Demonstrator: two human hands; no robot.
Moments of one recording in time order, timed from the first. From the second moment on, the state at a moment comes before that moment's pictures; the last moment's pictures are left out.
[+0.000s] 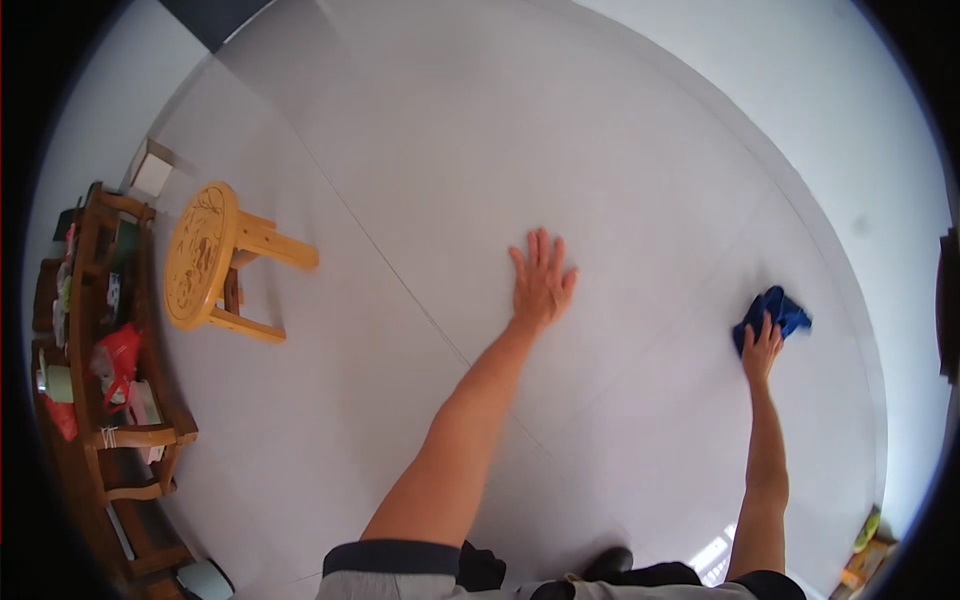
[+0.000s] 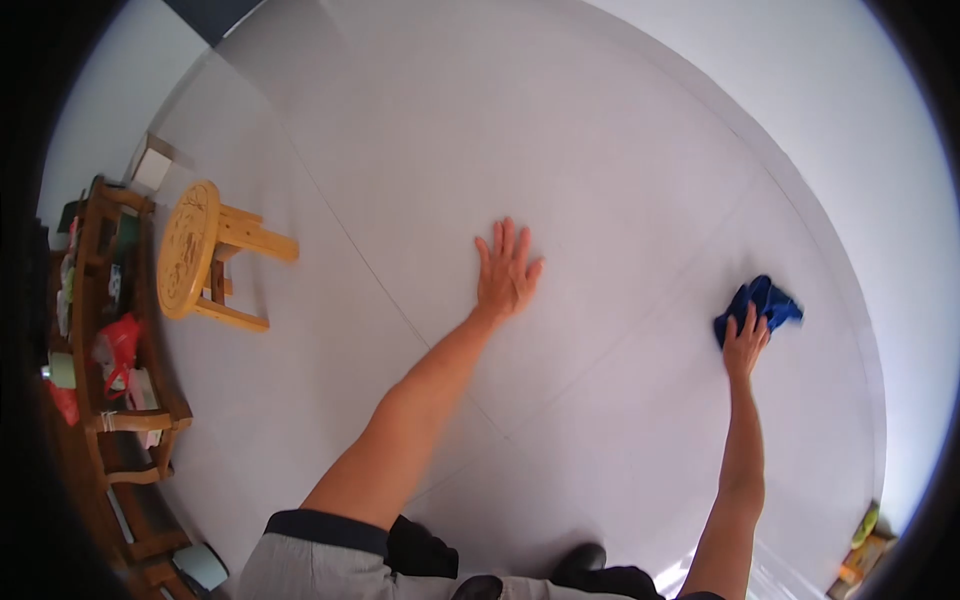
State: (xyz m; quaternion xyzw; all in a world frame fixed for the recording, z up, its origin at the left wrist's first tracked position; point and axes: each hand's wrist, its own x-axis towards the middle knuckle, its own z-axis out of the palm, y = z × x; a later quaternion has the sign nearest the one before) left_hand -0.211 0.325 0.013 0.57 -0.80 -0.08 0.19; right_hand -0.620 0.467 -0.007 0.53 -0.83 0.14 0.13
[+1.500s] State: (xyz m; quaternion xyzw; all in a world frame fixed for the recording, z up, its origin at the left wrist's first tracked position) left_hand 0.019 0.226 0.182 0.24 -0.12 -0.60 0.75; right_hand -0.384 0.338 0.031 0.68 -0.70 0.21 -0.08
